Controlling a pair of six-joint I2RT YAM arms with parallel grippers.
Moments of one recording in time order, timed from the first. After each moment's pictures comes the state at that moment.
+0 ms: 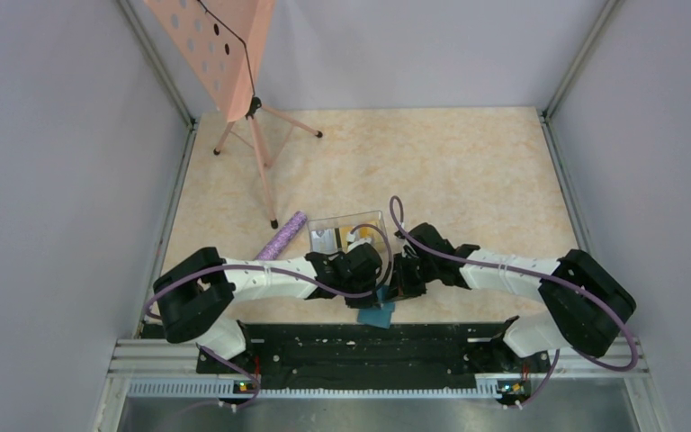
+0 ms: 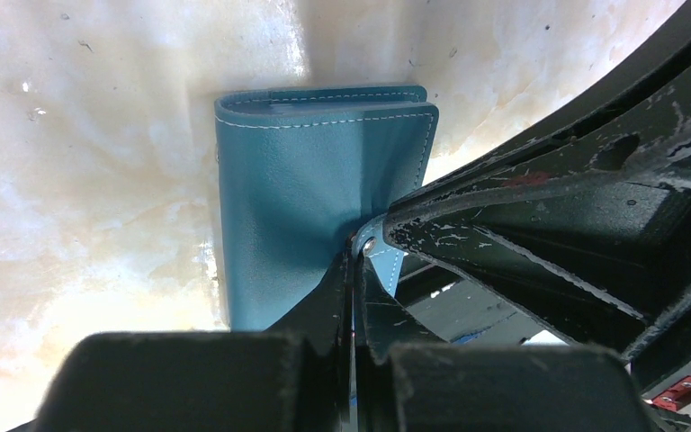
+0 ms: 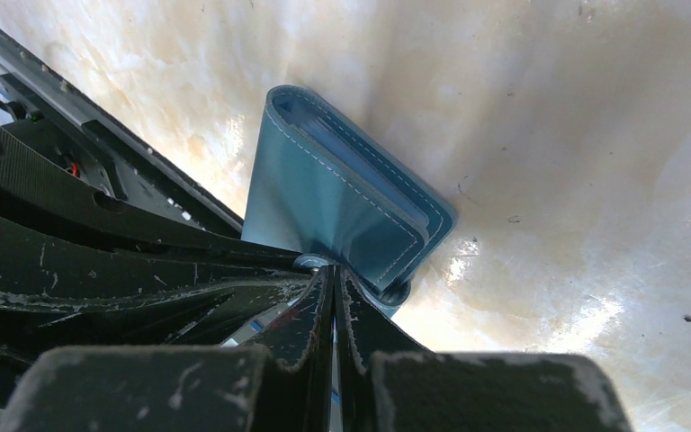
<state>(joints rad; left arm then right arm) -1.10 1.54 0.80 -0.26 0.04 -1.08 0.77 1.38 0.56 -0.15 -0.41 0.77</state>
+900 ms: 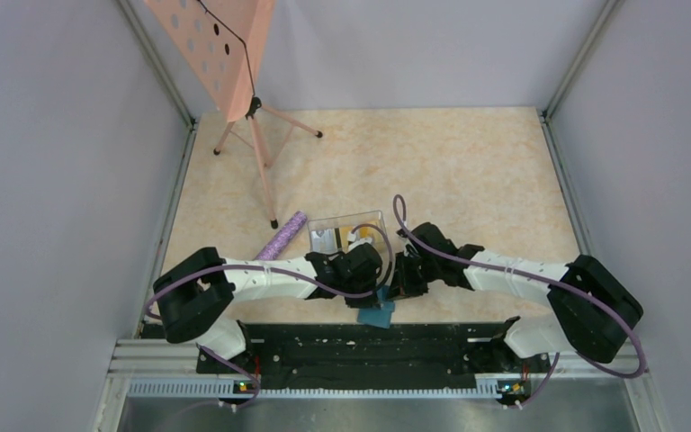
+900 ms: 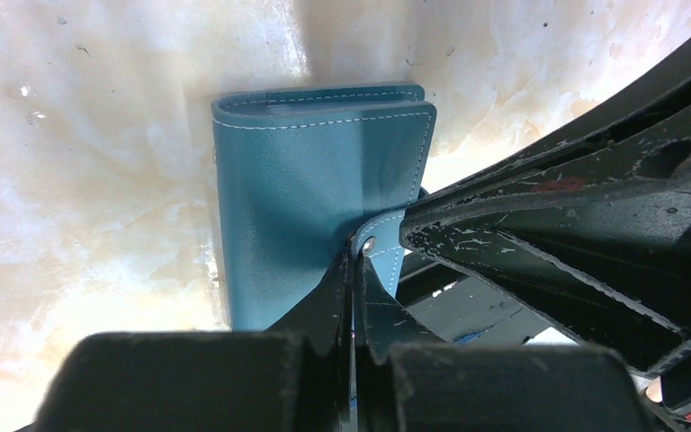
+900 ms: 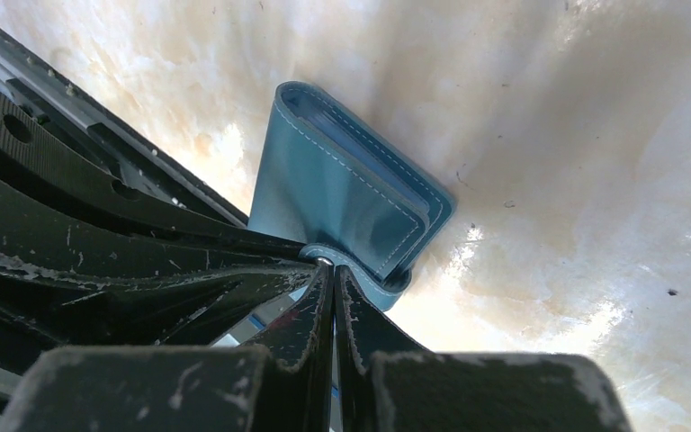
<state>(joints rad) -1.10 1.54 0.80 -0.26 0.04 -1.07 0.77 1.34 0.56 -0.18 -0.39 0.77</state>
